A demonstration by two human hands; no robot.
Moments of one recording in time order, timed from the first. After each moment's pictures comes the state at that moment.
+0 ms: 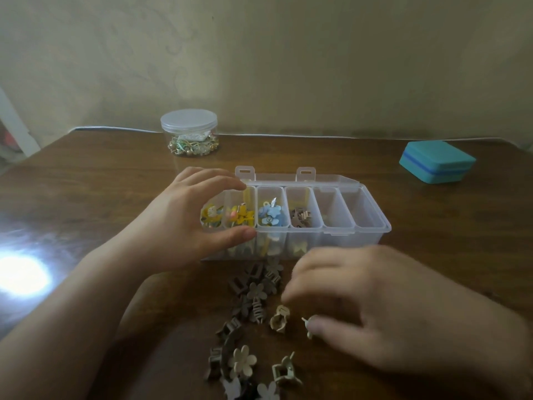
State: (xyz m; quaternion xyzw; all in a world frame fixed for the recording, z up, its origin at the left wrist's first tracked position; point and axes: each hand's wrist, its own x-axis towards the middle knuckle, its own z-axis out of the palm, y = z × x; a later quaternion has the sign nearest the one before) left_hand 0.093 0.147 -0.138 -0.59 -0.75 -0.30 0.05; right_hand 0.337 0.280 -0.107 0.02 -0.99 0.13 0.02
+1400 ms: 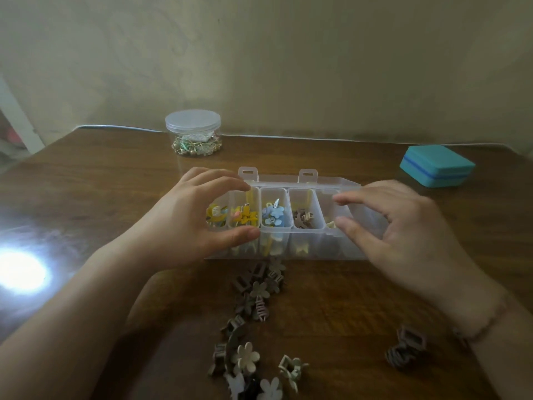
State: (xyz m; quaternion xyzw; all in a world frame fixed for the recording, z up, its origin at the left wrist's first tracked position) left_hand 0.092 0.148 -0.138 -0.59 -0.75 -0.29 0.04; right_hand 0.326 0.319 -0.117 -0.16 -0.93 0.11 0.30
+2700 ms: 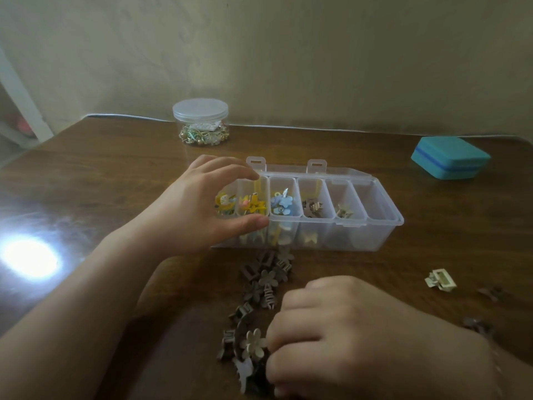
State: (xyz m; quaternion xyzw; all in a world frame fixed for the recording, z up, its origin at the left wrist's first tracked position) left_hand 0.092 0.149 -0.140 -0.59 -0.75 -0.30 0.05; right_hand 0.325 0.247 -0.132 0.25 -0.96 0.08 0.09
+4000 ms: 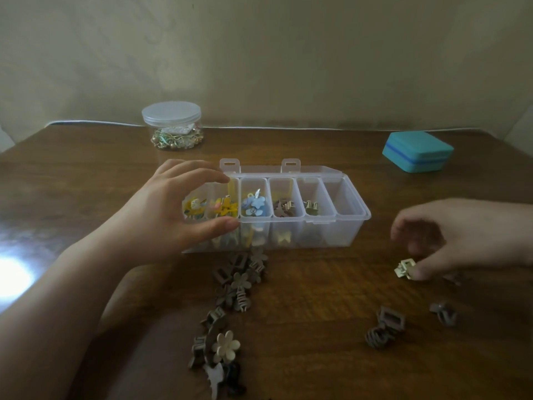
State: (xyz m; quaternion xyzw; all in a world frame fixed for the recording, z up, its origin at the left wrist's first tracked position) left_hand 0.091 0.149 -0.142 -0.59 -0.74 -0.31 0.05; right_hand 0.384 0.387 -0.086 -0.30 -0.92 0.17 -0.19
